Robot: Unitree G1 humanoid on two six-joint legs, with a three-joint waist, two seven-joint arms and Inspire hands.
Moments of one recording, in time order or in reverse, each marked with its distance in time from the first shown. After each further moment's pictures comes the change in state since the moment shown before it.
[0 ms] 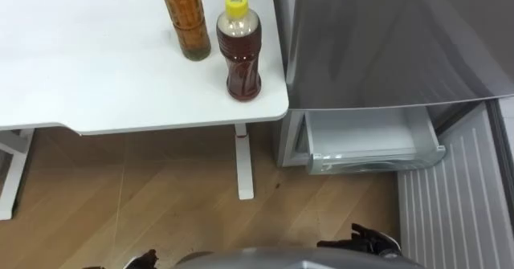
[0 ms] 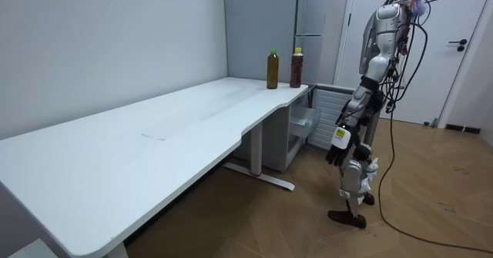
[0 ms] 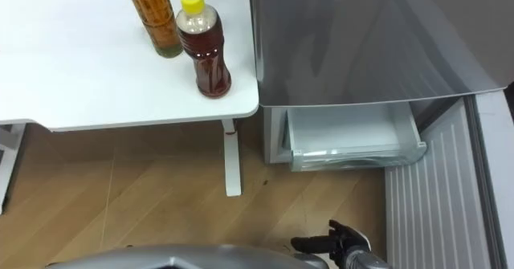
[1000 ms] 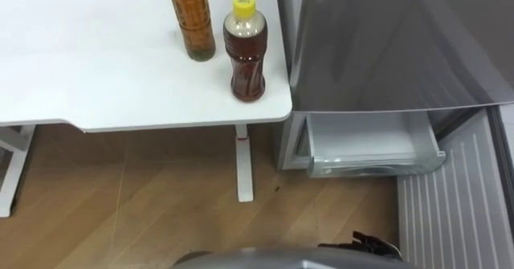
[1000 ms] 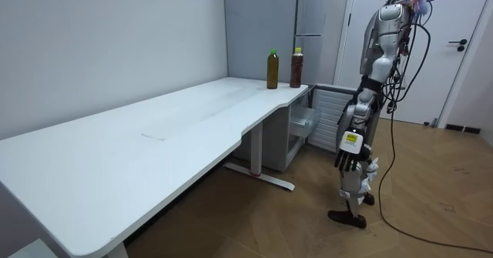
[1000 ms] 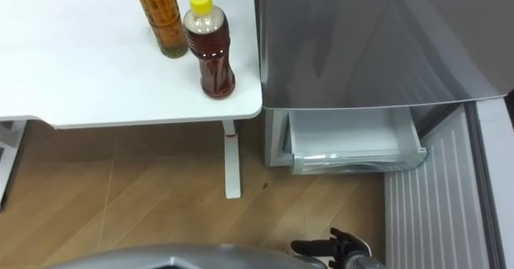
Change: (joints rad) left arm 0.017 -0.030 0.154 0.036 -0.306 0.042 0.122; right arm -0.004 0.008 -0.040 0.036 0.035 0.044 -0.015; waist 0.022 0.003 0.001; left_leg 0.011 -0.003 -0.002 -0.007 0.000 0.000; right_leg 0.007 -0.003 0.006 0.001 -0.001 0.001
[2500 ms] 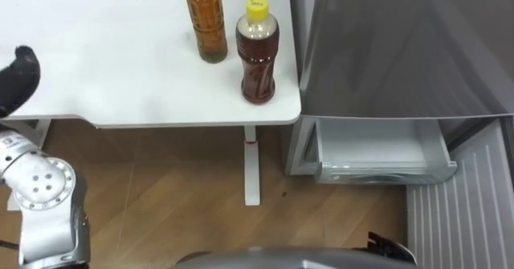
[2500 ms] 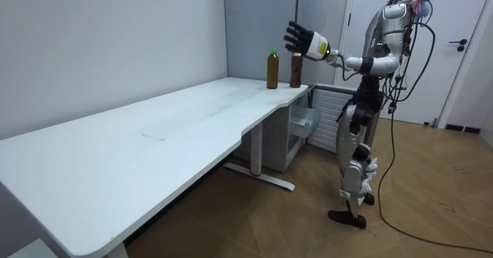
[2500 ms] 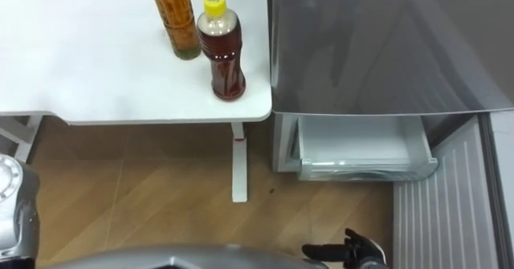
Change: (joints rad) left arm 0.034 0.047 0.167 -1.357 -0.175 -0.404 0.602; right arm 0.039 -0.025 -0.068 0.008 -0.064 -0.115 -0.016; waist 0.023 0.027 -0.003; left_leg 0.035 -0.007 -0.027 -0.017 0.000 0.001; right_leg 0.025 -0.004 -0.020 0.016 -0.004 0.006
